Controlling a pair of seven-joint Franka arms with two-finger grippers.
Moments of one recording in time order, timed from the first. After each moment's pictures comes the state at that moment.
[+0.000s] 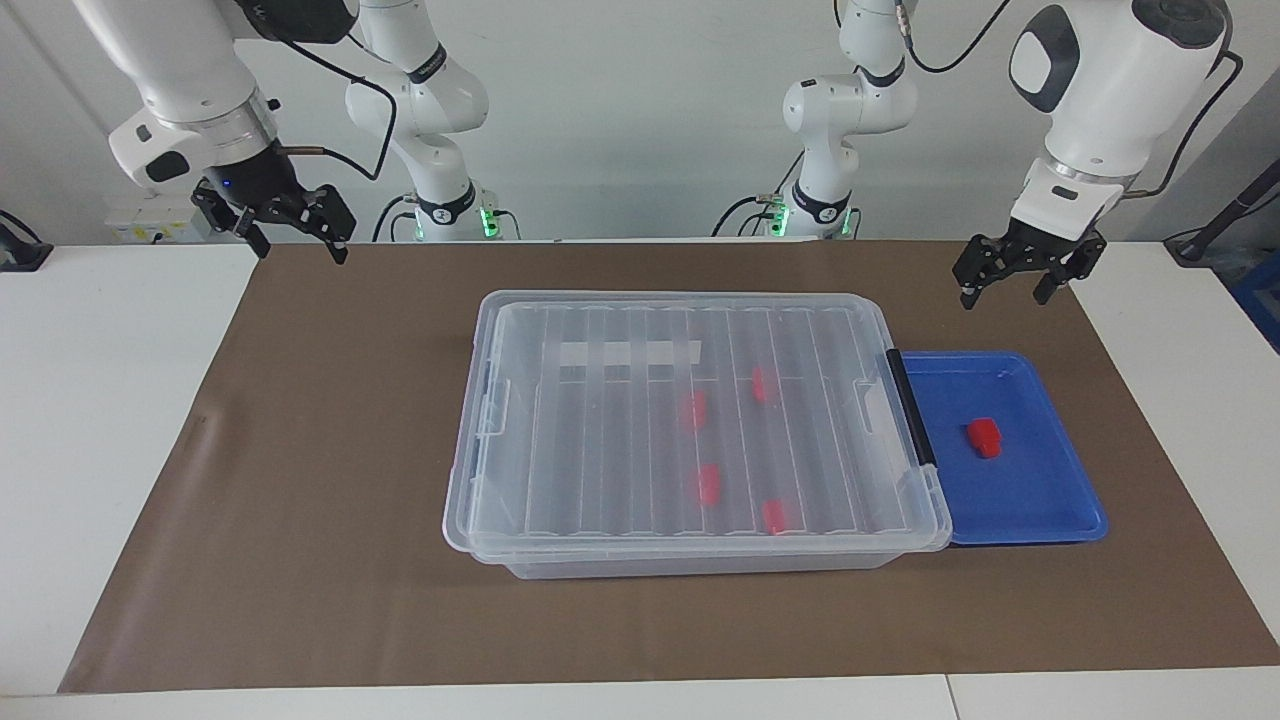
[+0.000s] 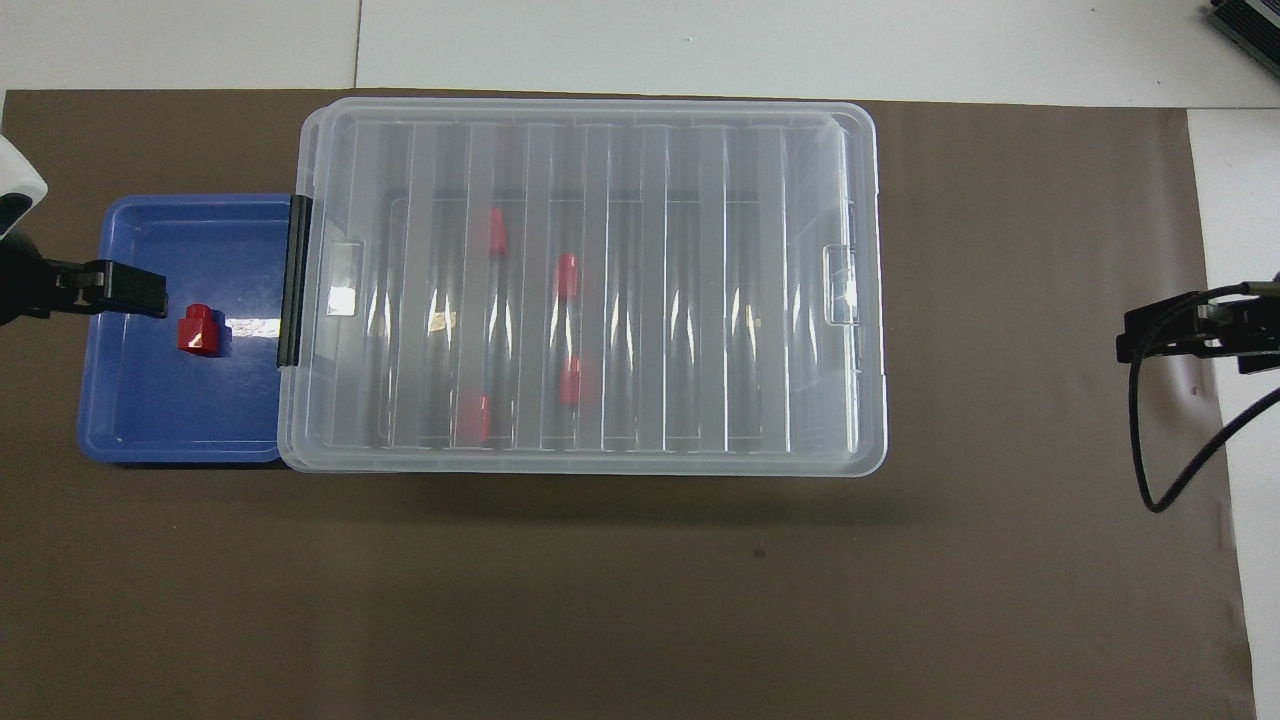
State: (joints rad) left arm 0.01 -0.02 -0.06 -1.68 0.05 1.73 0.00; right arm 0.04 -0.04 -0.05 -1.58 -0.02 1.49 0.10
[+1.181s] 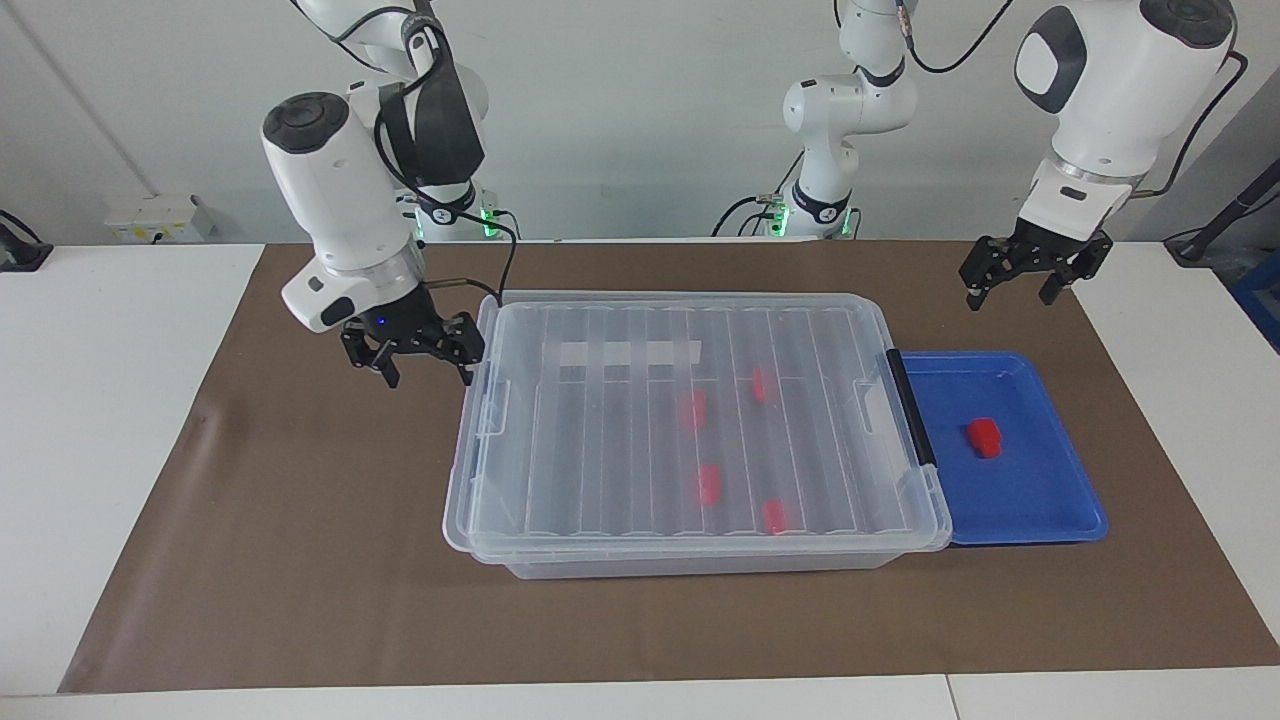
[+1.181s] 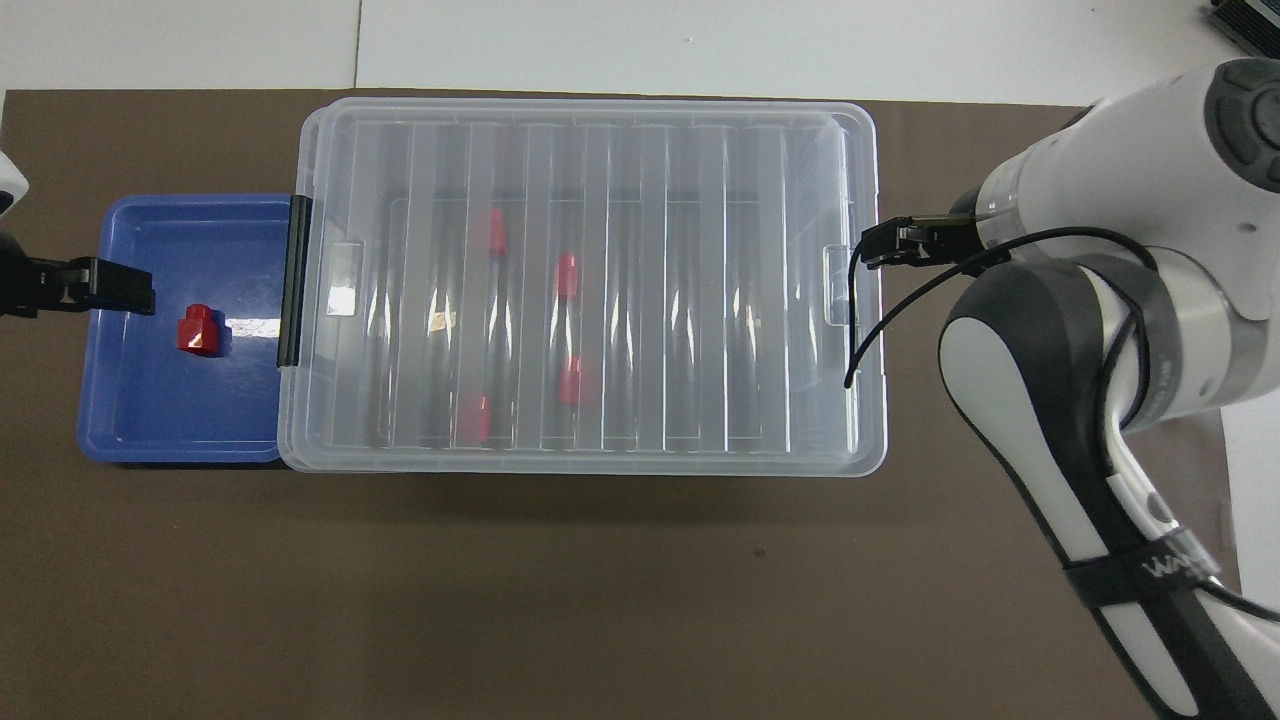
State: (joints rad) left arm 0.02 -0.02 -0.05 -1.69 0.05 1.75 -0.01; right arm 0.24 0.21 -0.04 -1.63 0.05 1.95 0.22
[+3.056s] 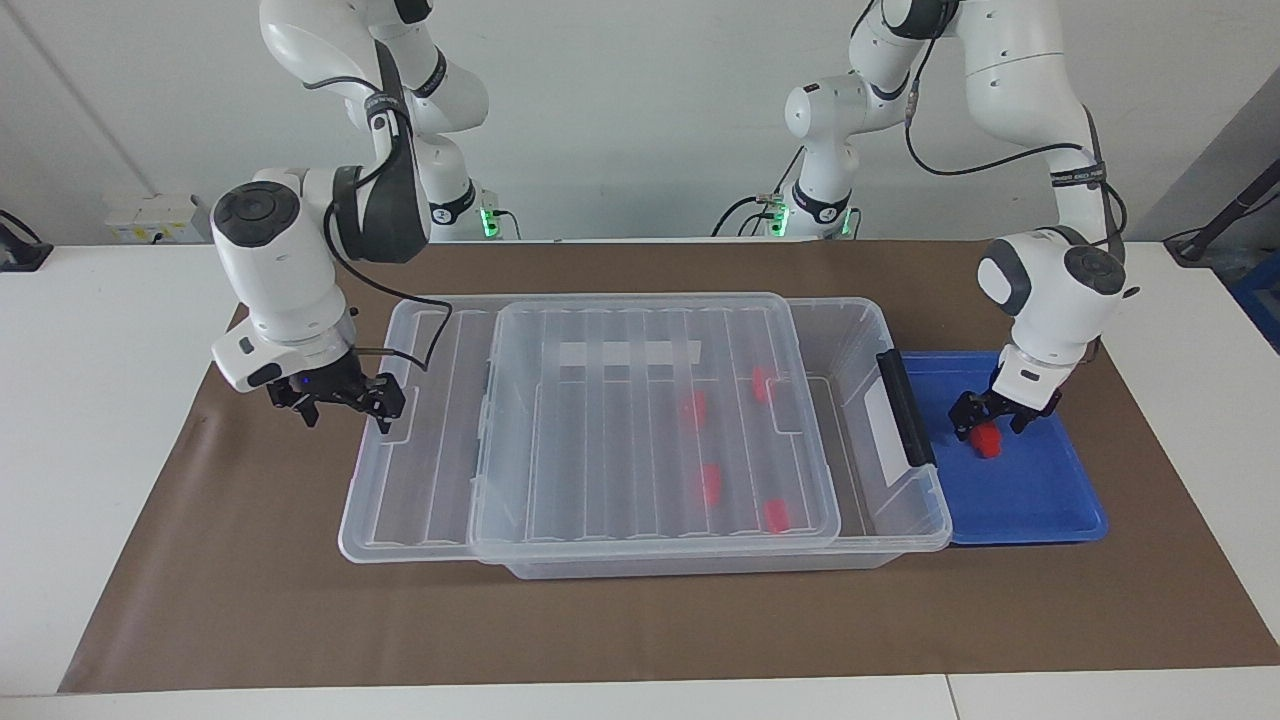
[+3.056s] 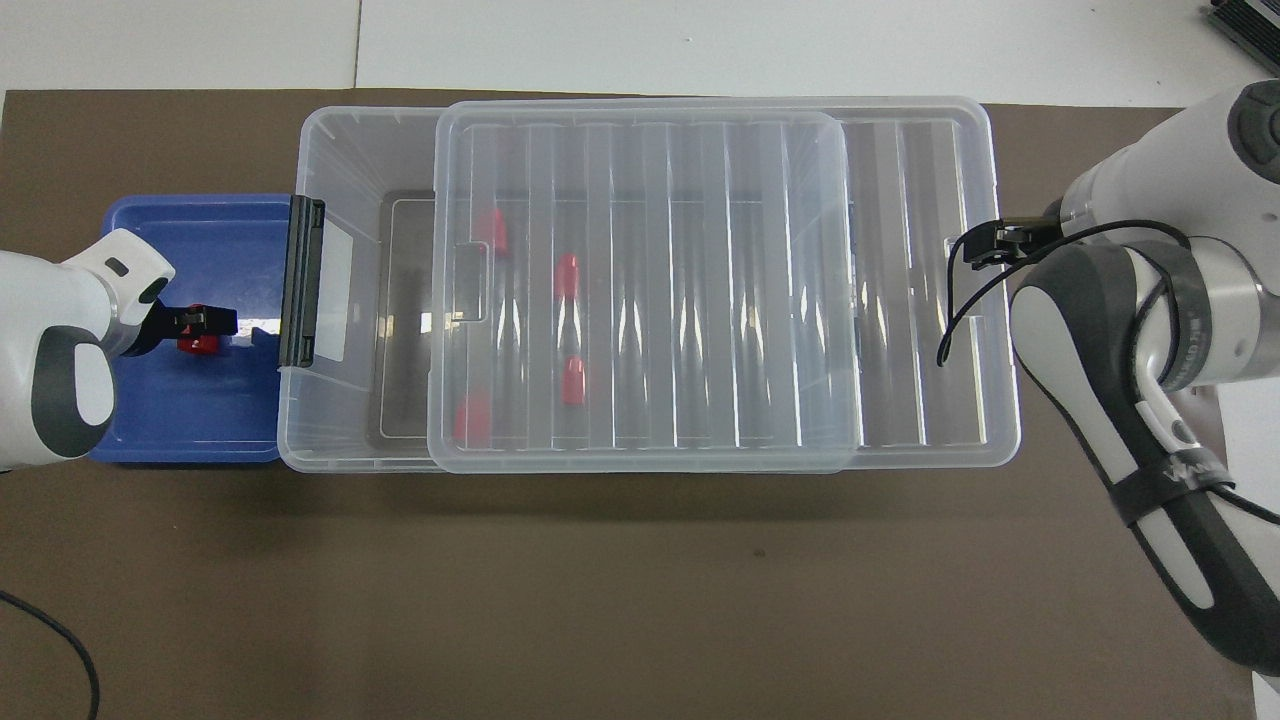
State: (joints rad) left arm 0.17 0.29 -0.04 -2.05 0.05 2.48 0.07; right arm 0.07 0.25 -0.06 -1.69 -0.12 2.01 0.16
